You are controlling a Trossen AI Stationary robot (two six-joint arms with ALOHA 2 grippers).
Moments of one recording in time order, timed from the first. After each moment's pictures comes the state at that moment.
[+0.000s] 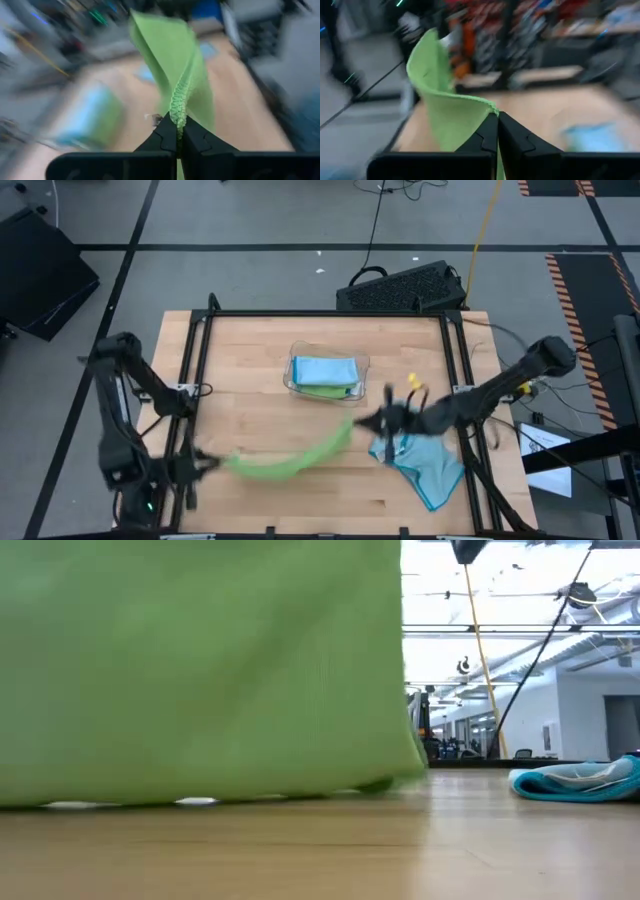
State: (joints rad) left arm -1.26 1.34 1.12 -0.96 -1.18 -0.89; right arm 0.48 1.24 0.70 0.37 0.50 0.19
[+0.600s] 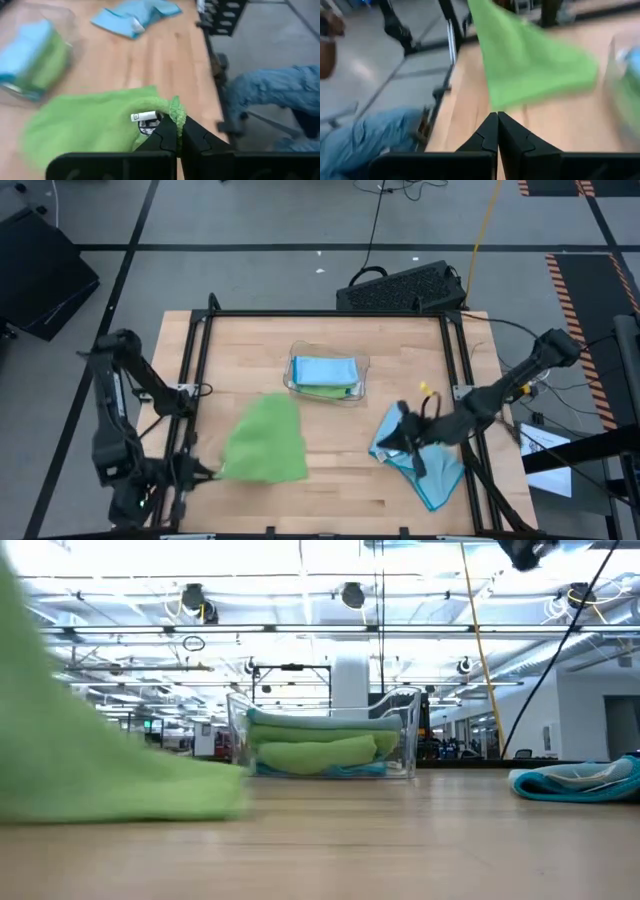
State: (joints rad) left arm -1.27 1.29 1.16 -0.97 -0.86 -1.08; right arm 0.60 1.04 0.69 -0.04 0.37 0.44
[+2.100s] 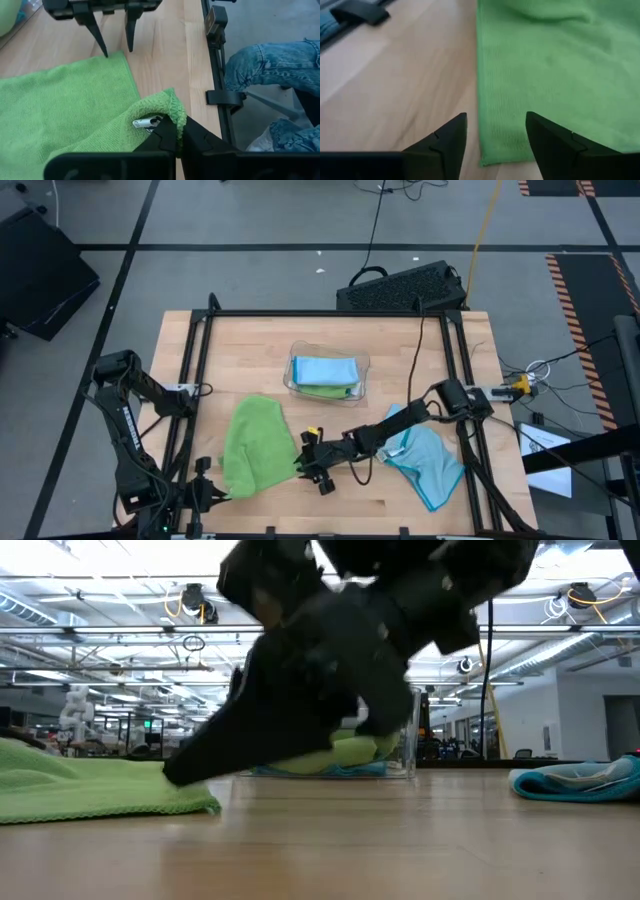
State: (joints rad) left arm -1.26 1.52 1.06 -0.73 -0.76 -1.16; right arm 0.34 2.20 1.28 0.32 0.02 -0.07
